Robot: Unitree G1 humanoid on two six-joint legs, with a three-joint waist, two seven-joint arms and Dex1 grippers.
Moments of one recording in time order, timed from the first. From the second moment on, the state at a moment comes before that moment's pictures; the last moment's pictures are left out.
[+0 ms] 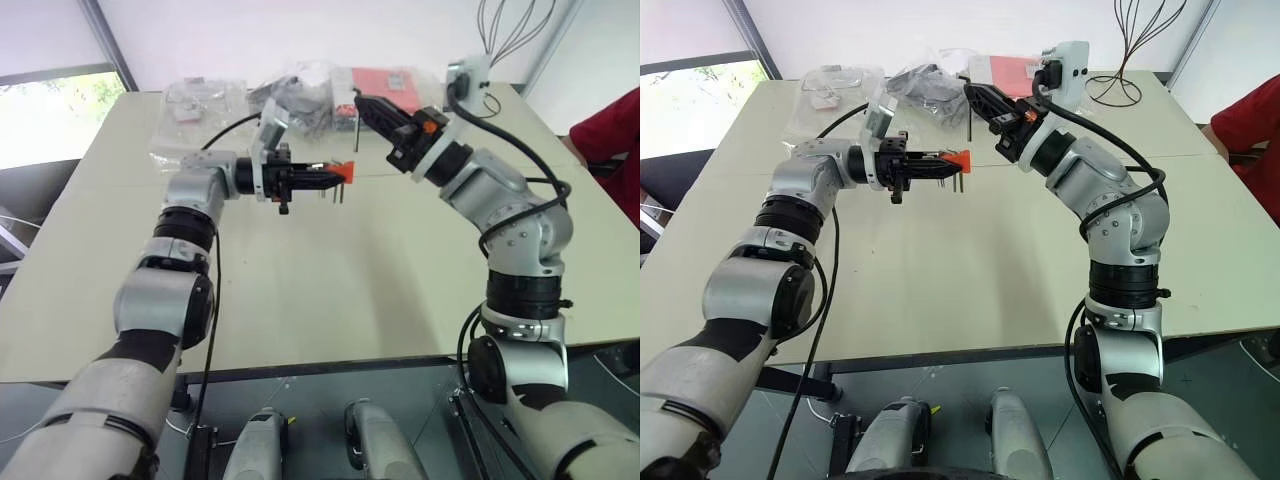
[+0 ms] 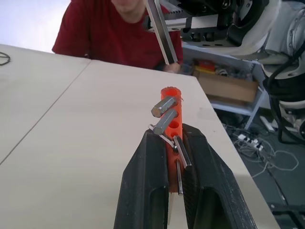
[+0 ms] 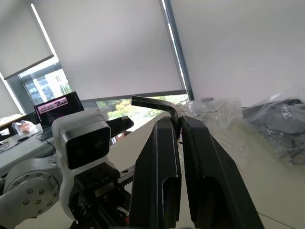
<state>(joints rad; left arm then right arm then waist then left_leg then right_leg) -1.25 0.31 0.04 1.00 -0.26 0.22 -1.49 -0.89 -0.30 -0.18 -0.05 0.72 0.75 0.43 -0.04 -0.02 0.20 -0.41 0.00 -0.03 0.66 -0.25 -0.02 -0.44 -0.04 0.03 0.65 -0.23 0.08</state>
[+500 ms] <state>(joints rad) -1.26 0.30 0.05 0.96 -0.28 0.27 -1.48 -0.89 -0.29 -0.18 -0.05 0.72 0.74 0.43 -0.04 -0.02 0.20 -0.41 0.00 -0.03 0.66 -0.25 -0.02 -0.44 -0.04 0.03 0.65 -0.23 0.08</state>
